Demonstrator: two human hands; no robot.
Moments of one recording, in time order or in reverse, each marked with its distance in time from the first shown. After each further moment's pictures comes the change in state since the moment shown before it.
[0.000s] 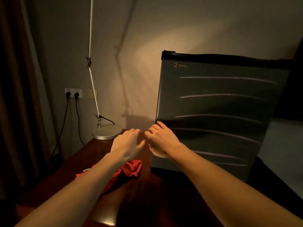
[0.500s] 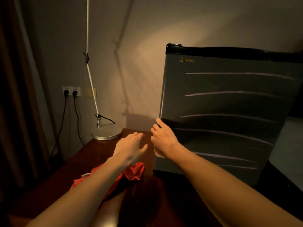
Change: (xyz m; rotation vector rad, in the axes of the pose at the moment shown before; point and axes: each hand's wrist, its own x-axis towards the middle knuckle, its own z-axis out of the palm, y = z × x) left_hand 0.016 -0.014 0.028 -0.013 -0.059 0.015; right_hand 0.030 -0.001 0.014 -0.432 -0.153 -0.048
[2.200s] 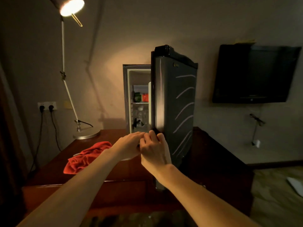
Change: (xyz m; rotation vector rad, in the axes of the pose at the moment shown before) left_hand -0.172 0.143 -0.090 -0.097 -0.160 0.428; right_hand -0.284 -0.080 -0.109 0.405 0.417 0.612
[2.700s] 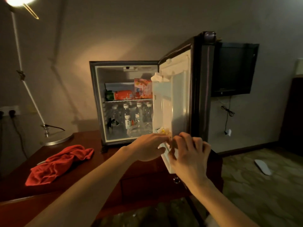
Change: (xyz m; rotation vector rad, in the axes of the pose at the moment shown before) left_hand 0.058 0.127 0.042 -0.050 -0.097 0.459; right_hand -0.116 0.130 -0.024 -0.102 0.282 0.402
